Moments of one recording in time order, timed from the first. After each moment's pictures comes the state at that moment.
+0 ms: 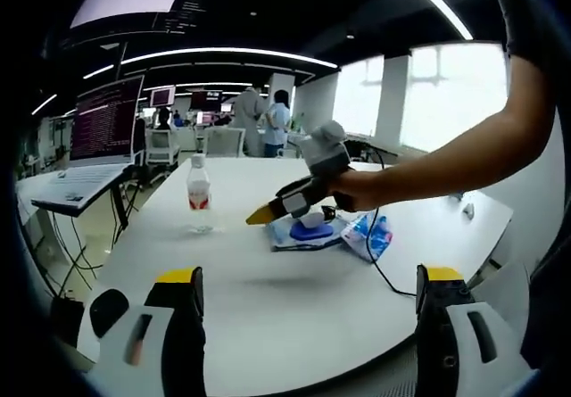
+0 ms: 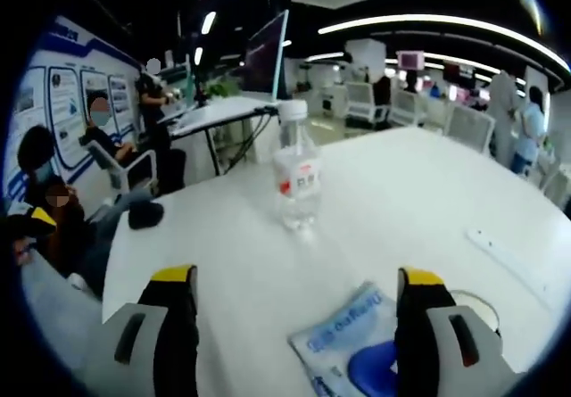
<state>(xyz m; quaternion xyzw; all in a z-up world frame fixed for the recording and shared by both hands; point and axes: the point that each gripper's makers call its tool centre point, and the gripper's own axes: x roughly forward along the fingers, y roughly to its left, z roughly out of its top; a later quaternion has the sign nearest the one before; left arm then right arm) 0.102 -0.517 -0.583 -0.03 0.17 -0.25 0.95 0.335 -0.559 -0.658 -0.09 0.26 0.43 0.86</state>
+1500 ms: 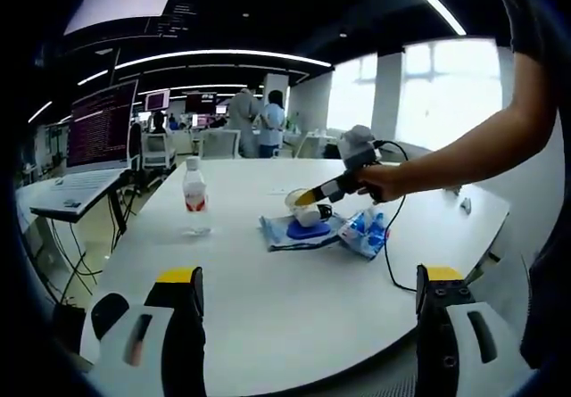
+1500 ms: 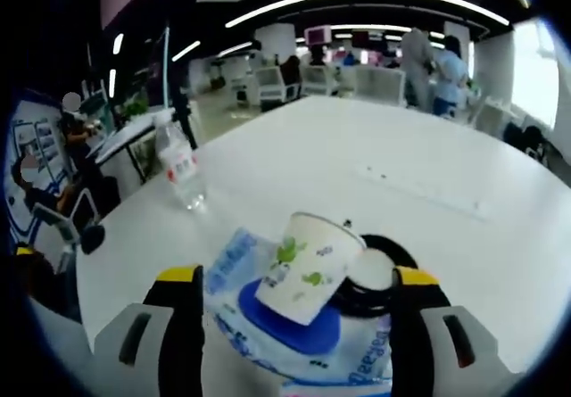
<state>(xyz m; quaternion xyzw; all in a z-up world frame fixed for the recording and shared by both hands) 0.098 -0.519 -0.582 -0.02 0.17 -0.26 0.95 0.370 -0.689 -0.665 -0.02 0.32 0.24 0.92</state>
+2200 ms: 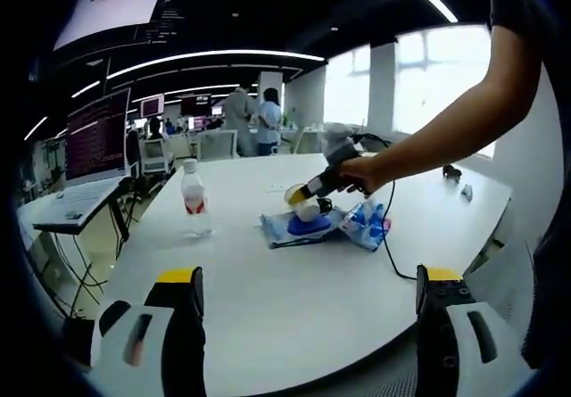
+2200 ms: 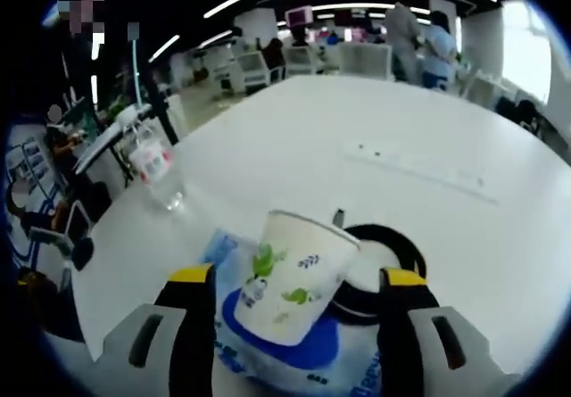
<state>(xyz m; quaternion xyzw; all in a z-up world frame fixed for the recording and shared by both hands) 0.095 -0.522 -0.585 0.02 0.17 -0.26 0.95 0.389 -0.695 -0.694 0.00 0.38 0.20 0.90</state>
